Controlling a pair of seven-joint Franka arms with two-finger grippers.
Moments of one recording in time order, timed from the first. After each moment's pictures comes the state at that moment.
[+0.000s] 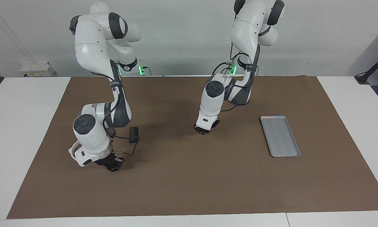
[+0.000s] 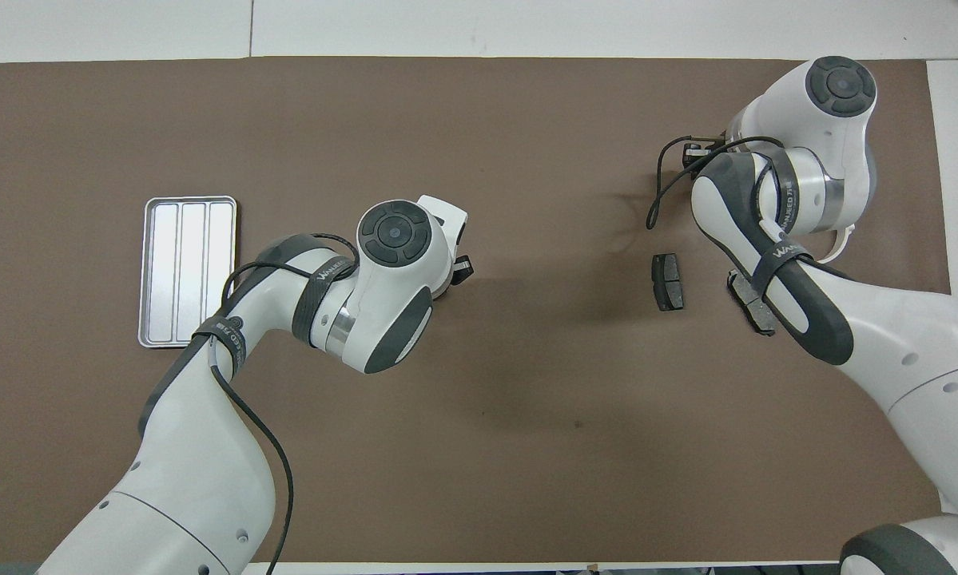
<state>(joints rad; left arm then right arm) -0.57 0.45 -0.05 -1.80 -0.02 2.25 -0.88 0.00 0.67 0.06 -1.48 -0.09 2.22 0.27</state>
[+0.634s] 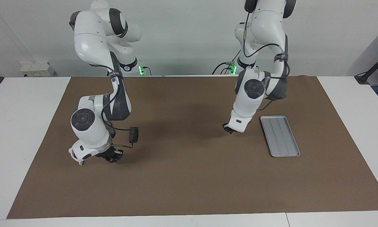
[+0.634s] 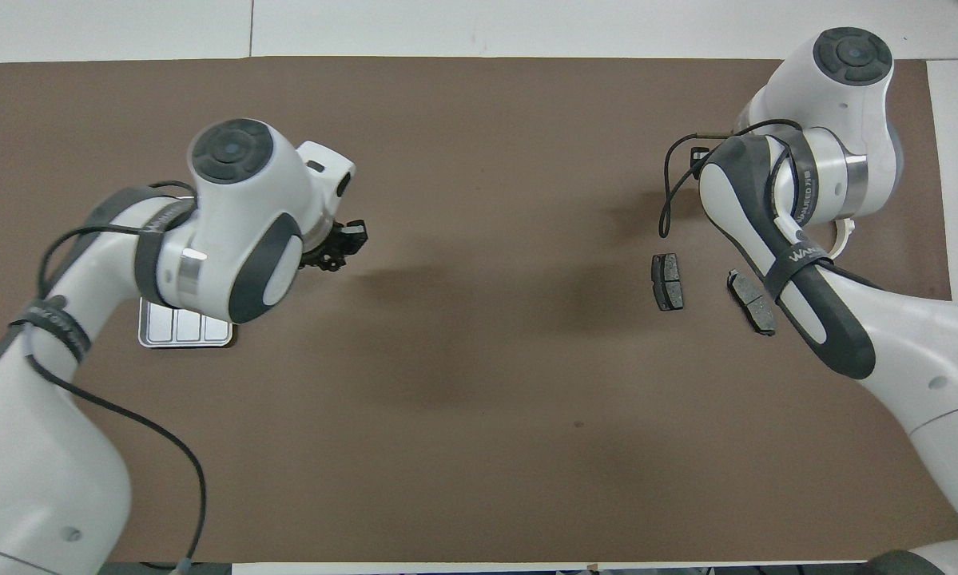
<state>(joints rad) -0.30 0.30 -0.02 -1.77 -0.02 1.97 -0.48 0.02 0.58 0.07 -1.43 -0.12 1.95 0.27</state>
